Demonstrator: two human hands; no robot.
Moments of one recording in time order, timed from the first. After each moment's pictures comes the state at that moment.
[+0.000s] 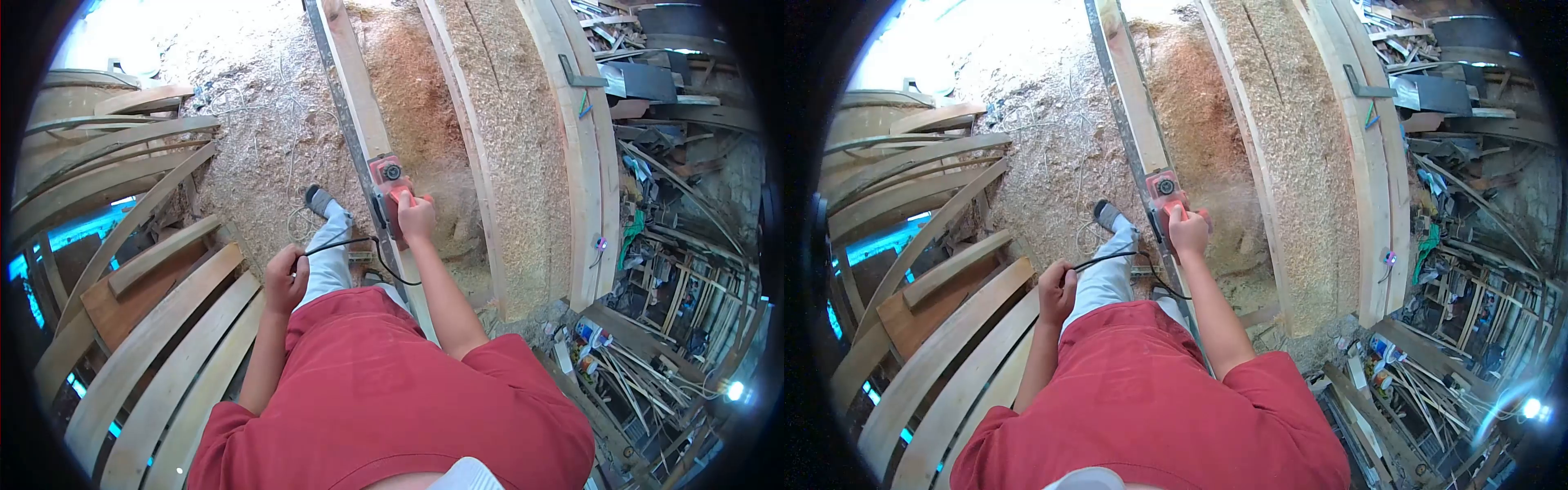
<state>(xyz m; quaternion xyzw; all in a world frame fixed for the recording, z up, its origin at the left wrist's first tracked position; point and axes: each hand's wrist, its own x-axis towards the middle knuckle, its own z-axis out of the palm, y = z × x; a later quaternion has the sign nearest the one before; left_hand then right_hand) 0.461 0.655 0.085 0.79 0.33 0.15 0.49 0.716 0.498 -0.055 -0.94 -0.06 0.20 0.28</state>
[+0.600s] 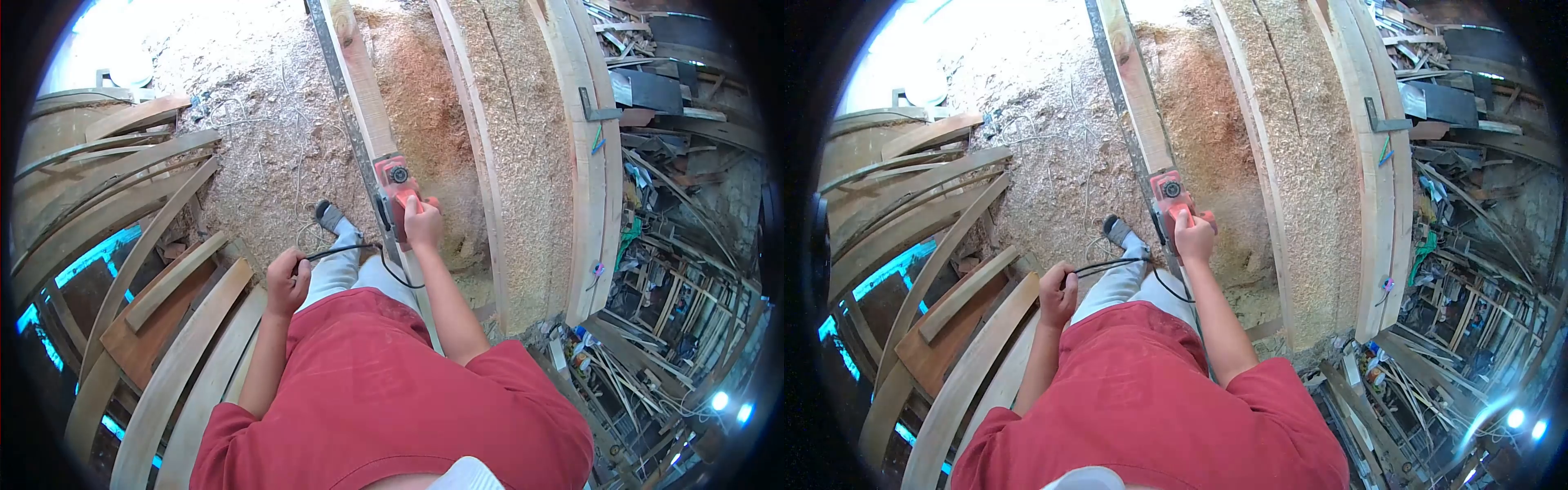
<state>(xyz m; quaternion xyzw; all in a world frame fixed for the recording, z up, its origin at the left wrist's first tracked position) 0.535 0.807 0.073 0.78 0.32 0.14 0.52 0.783 0.634 -0.043 -0.94 -0.04 0.21 0.27</state>
